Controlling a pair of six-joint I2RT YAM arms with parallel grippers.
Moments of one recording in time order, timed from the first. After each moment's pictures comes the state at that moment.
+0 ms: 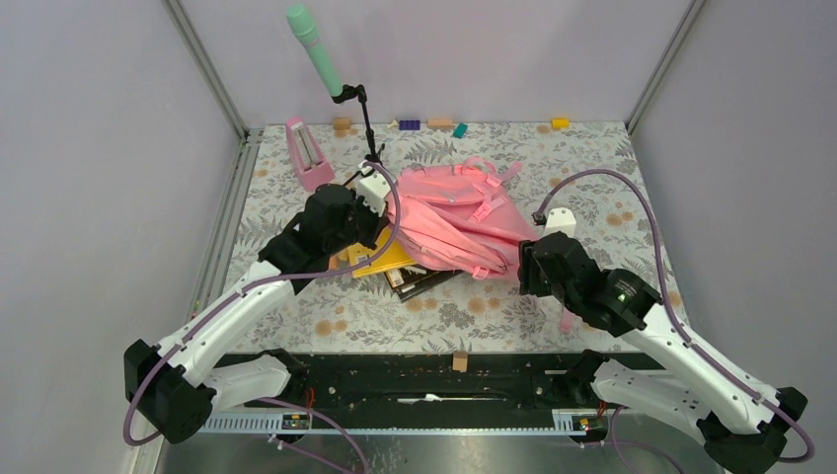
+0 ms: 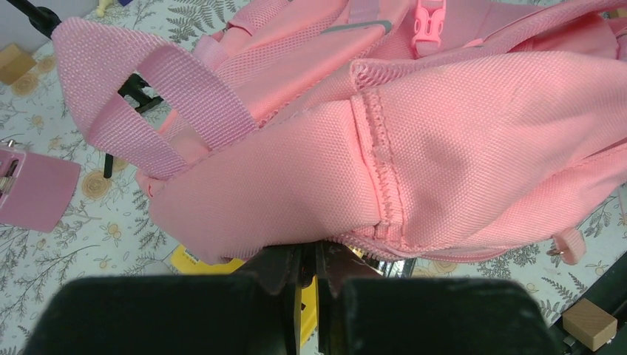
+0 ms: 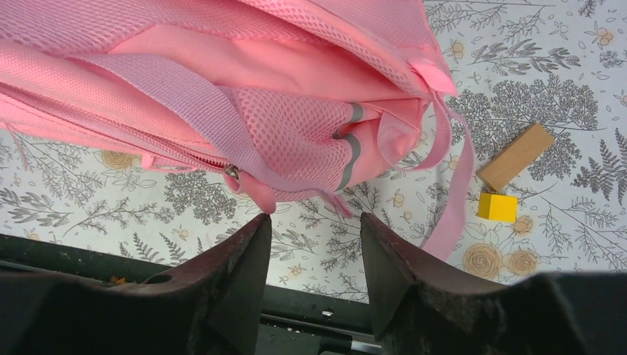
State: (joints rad) left arm -0.61 1.10 0.97 -0.30 0.05 0.10; right arm 0.80 0.82 0.93 -0.91 0.43 0.47
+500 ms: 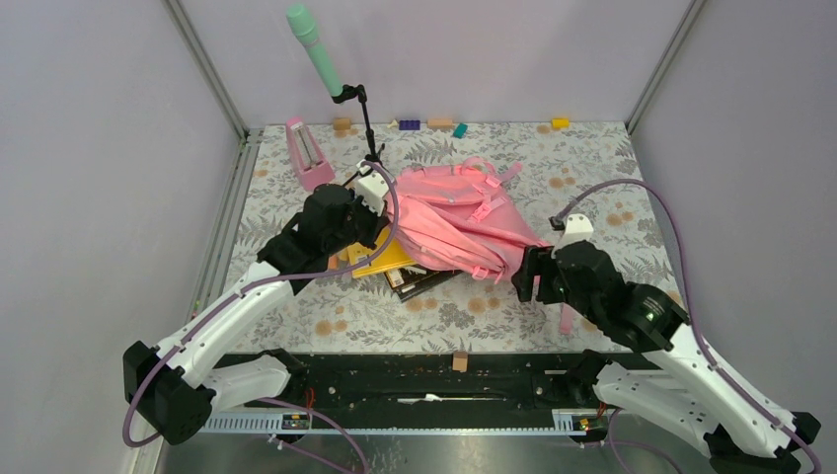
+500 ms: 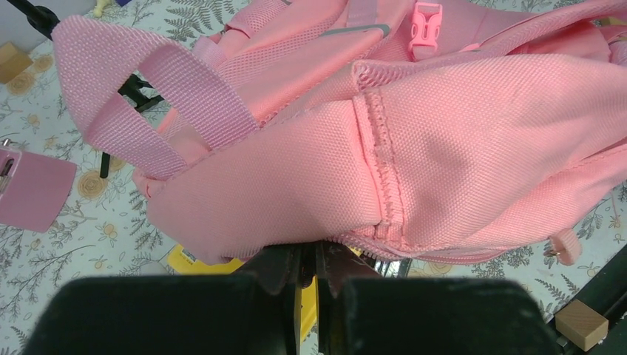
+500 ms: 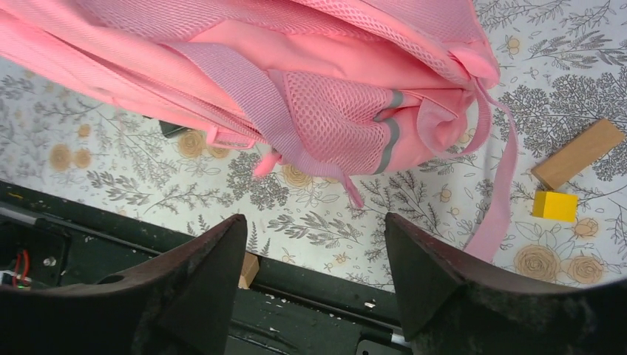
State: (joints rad) left arm -0.61 1.09 0.97 -0.30 0.06 0.08; right arm 0.79 0.71 0.93 -0.92 0.32 0.54
